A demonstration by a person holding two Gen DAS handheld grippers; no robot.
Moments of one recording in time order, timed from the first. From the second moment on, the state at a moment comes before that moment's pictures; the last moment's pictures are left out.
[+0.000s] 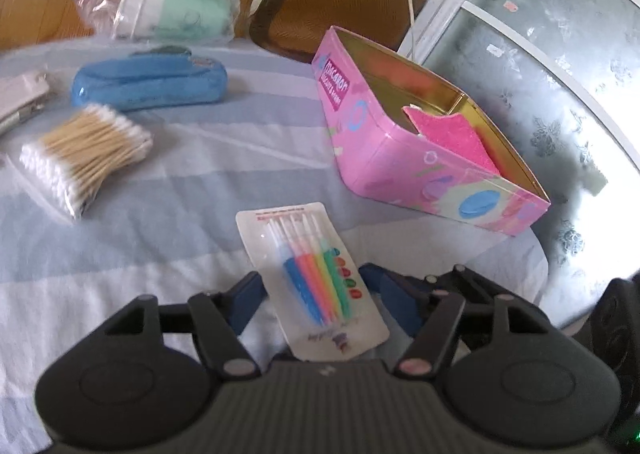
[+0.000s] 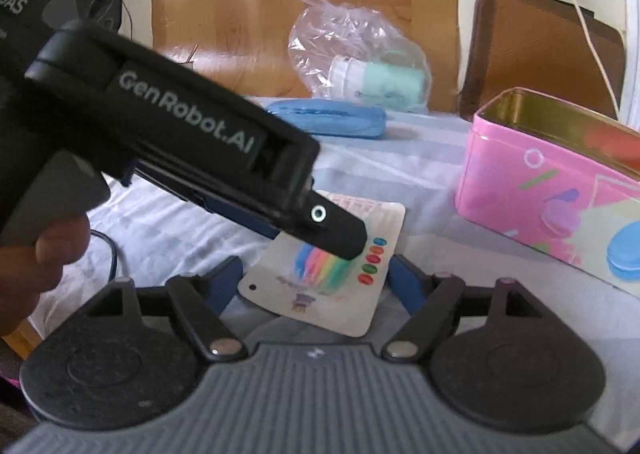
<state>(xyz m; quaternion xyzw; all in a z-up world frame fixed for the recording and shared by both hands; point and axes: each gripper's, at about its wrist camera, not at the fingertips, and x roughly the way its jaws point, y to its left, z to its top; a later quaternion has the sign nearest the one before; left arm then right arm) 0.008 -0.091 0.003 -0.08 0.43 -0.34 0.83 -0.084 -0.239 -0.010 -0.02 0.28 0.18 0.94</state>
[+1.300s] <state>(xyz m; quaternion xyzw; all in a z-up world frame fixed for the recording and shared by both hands) 0.045 -0.182 0.059 -0.03 0.33 -0.36 0.87 -0.072 -0.353 0.027 0.07 0.12 -0.09 0.99</state>
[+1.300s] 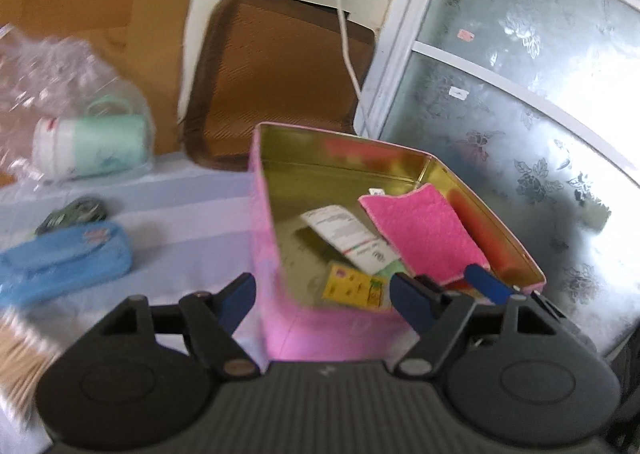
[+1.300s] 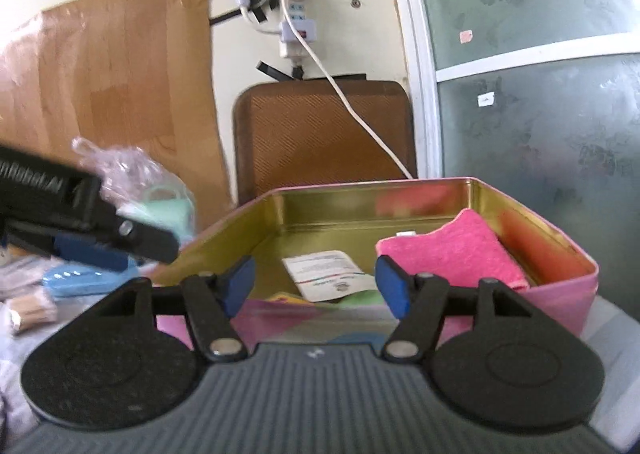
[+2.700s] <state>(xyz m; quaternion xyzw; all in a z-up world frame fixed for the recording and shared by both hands) 0.024 0.083 -0.014 -0.22 0.31 -0.18 0.91 0.010 -0.171 0.005 0.08 0.31 0.26 0.91</state>
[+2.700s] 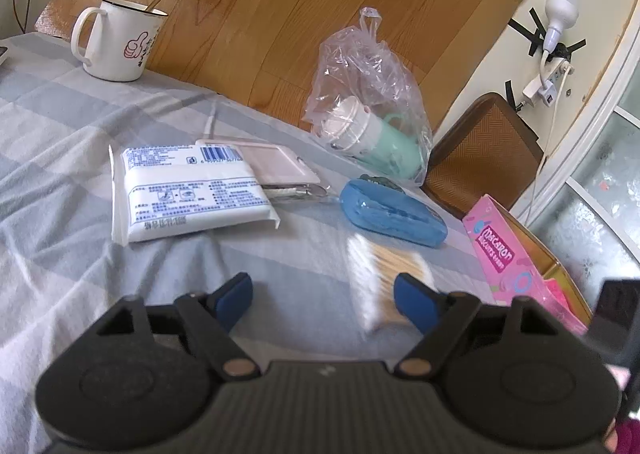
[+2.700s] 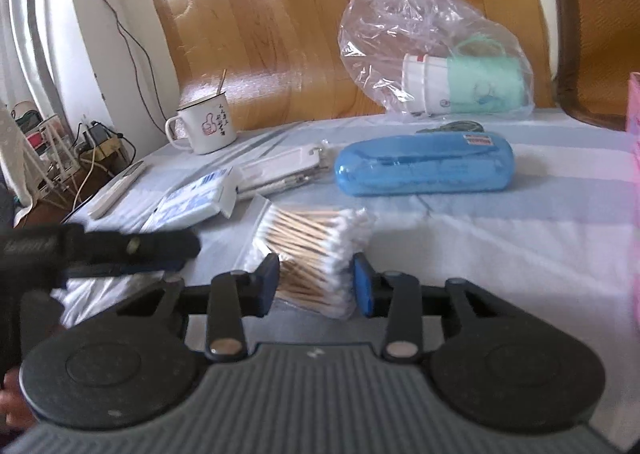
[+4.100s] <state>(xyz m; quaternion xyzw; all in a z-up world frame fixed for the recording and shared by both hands) 0.019 0.067 -0.010 -0.17 0.32 -0.17 0.92 -0.031 -0.201 -0.002 0.10 0.29 0.24 0.92</state>
